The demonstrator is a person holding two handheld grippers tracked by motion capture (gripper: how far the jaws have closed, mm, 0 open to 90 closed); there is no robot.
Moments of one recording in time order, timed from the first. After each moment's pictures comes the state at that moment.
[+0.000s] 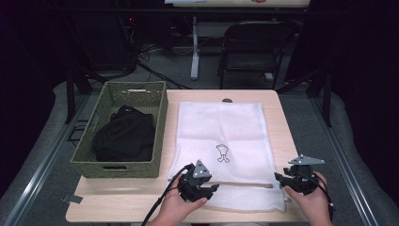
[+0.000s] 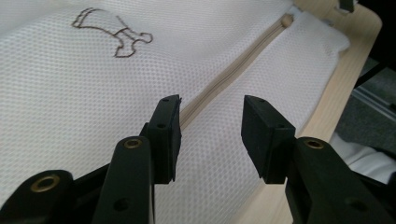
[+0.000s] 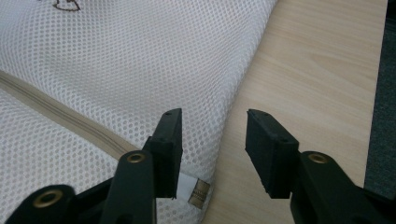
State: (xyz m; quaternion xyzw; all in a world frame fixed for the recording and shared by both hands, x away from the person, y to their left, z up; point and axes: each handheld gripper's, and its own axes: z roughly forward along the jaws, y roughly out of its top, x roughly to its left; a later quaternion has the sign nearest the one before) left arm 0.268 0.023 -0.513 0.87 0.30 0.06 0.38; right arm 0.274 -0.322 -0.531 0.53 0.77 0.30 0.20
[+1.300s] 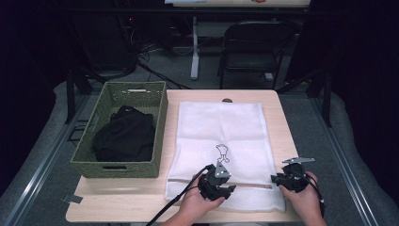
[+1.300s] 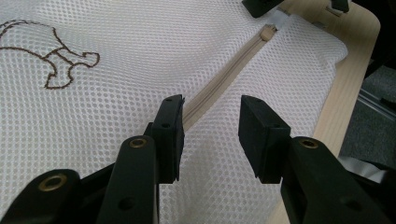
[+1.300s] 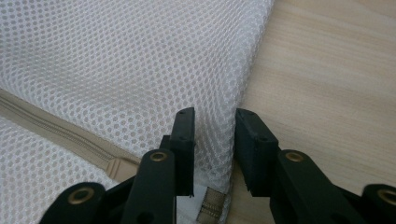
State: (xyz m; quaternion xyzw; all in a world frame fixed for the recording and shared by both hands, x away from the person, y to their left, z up) left arm 0.277 -0.026 -0.535 0.88 0.28 0.05 0.37; right arm 0.292 -0.318 -0.563 0.57 0.76 0.27 0.14
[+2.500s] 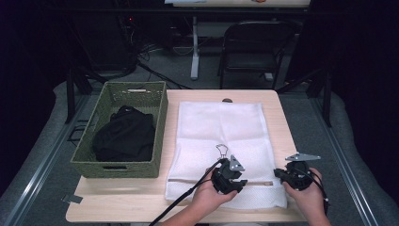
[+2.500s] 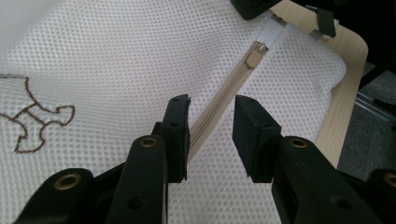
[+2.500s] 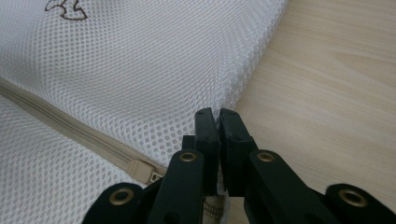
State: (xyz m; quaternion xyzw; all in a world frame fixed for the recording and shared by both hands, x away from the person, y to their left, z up) left arm 0.291 -0.064 -0.522 0.89 0.26 0.04 0.38; right arm 0.288 -0.318 -0.537 0.54 0.77 0.31 0.16
